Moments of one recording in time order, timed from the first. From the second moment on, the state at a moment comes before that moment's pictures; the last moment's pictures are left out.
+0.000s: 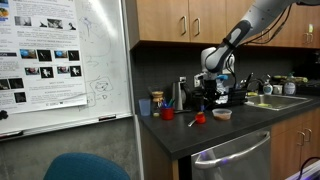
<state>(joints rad) 0.07 0.04 0.07 -2.27 -0.21 2.37 -1.50</state>
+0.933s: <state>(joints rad) 0.07 0.04 0.07 -2.28 -0.21 2.37 -1.50</state>
